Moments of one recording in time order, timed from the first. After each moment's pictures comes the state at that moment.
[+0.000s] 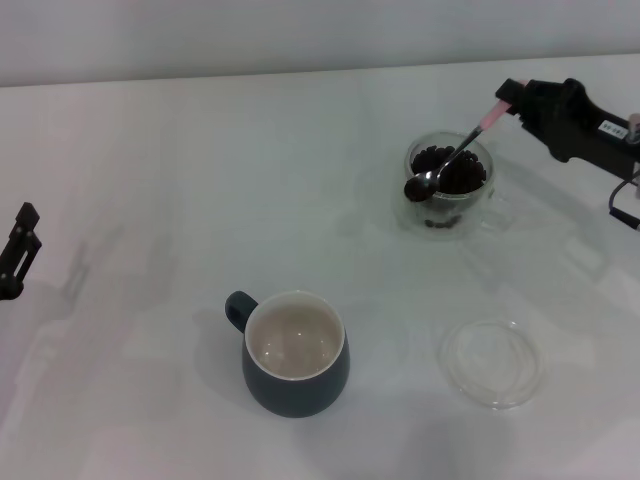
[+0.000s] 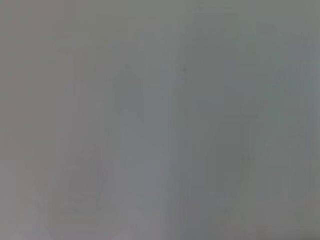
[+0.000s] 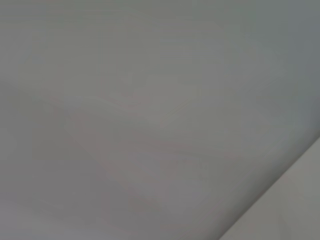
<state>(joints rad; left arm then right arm) -0.32 -2.08 -1.00 -0.02 -0.40 -1.38 2.83 0.48 2.00 -0.55 -0.31 1.55 1.22 -1.07</state>
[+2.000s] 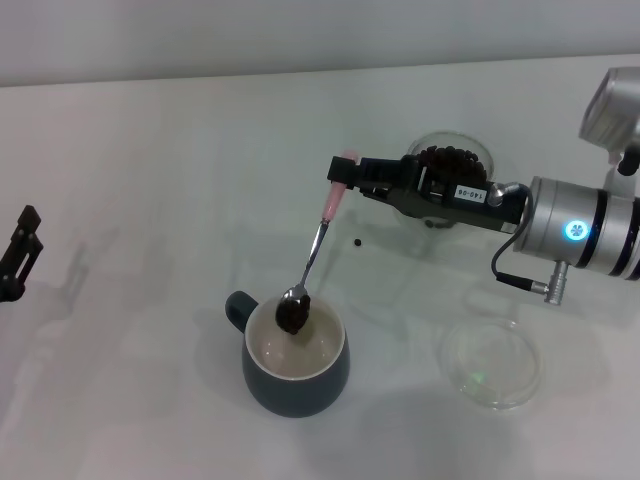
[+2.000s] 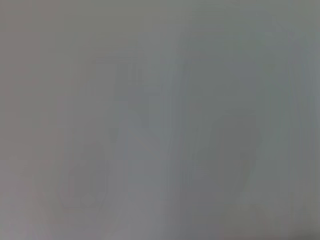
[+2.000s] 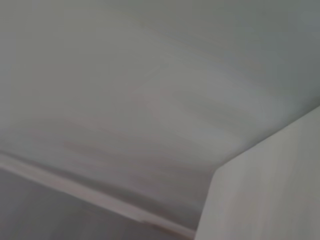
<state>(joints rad) -0.32 -2.08 -1.00 -0.02 -0.40 -1.36 2.83 0.62 2.03 -0.77 -0.12 1.55 1.45 -1.29</state>
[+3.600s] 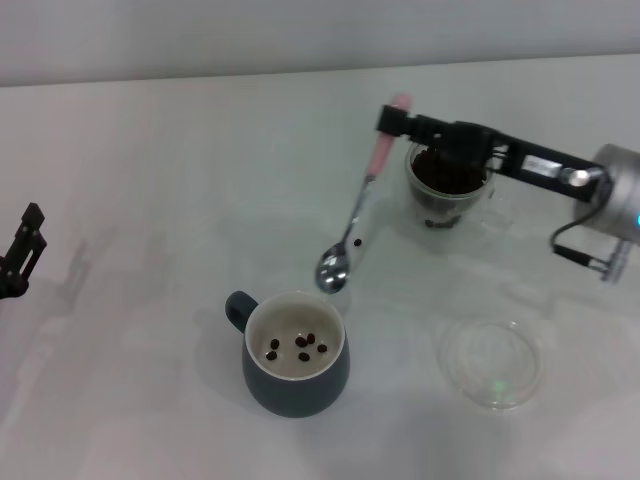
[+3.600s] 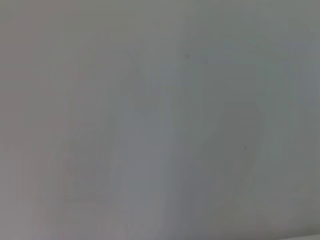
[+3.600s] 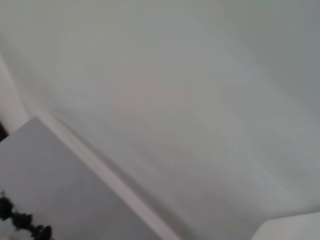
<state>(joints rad) -0.33 -2.08 -1.00 -0.02 -0.40 -1.34 2.83 0.54 2.01 -0.76 -0.25 1.63 1.66 -1.50</state>
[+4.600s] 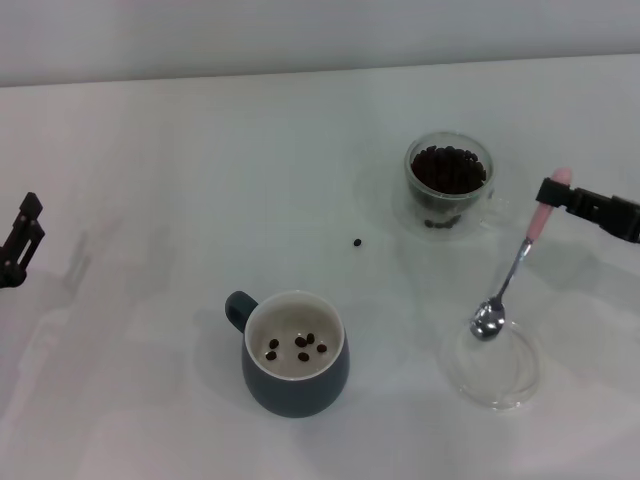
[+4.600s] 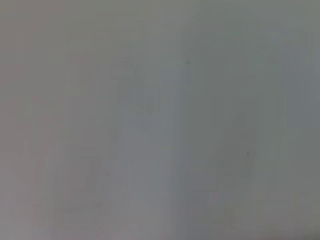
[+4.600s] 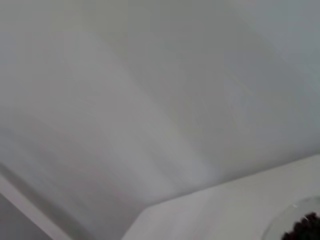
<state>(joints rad) -0.35 -2.07 -1.00 -0.01 -0.41 -1.34 2.83 0.27 1.91 -0.77 -0.37 1.61 1.61 -1.52</state>
